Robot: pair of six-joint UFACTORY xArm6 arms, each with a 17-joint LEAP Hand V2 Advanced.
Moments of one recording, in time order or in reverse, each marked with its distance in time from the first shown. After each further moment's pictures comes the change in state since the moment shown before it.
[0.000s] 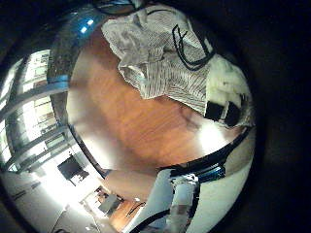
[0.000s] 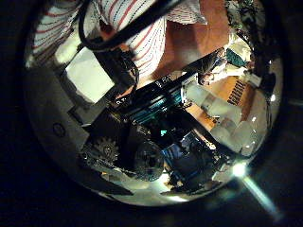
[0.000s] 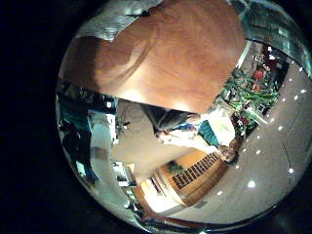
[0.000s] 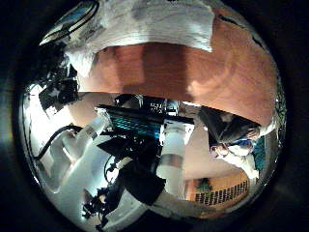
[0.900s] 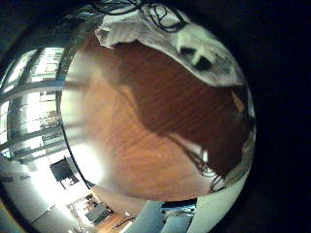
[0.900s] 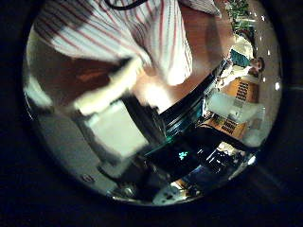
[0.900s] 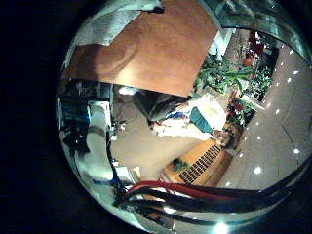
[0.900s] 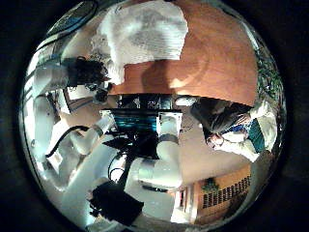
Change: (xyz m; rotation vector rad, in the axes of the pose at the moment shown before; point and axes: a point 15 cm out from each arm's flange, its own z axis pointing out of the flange) left arm 0.002 -0.012 0.095 0.222 -0.033 -0.052; right arm 0.045 0.100 -0.121 0.015 0.087 0.130
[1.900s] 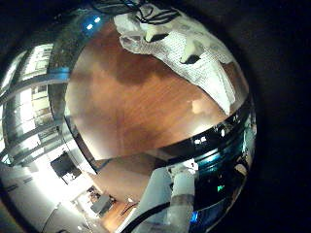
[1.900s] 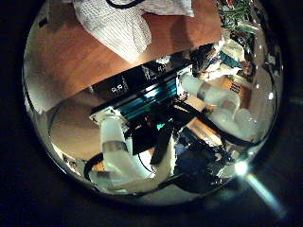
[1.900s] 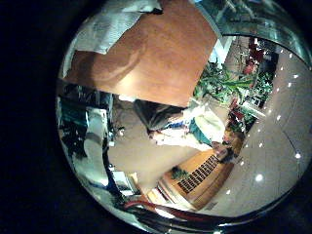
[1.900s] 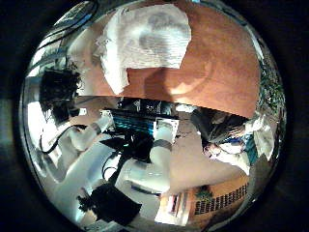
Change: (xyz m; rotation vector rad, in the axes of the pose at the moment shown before) left arm -0.003 0.048 -0.057 -0.081 0.069 0.030; right arm 0.012 -0.018 -0.002 0.066 -0.001 -0.031
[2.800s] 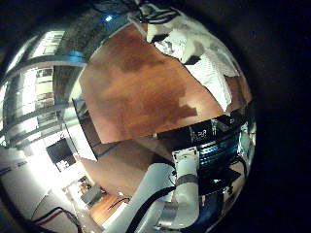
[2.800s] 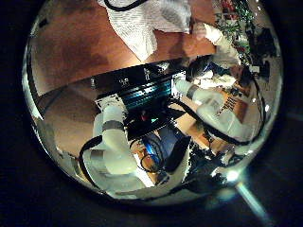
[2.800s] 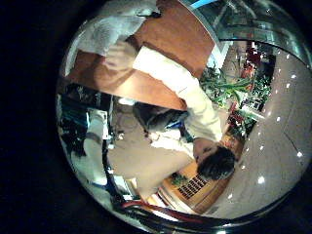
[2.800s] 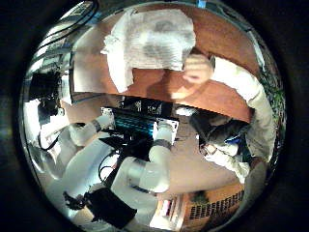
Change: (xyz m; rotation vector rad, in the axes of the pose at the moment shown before) left arm -0.058 0.069 -0.110 -0.045 0.073 -0.196; right arm 0.018 0.013 -0.013 0.069 0.025 -0.054
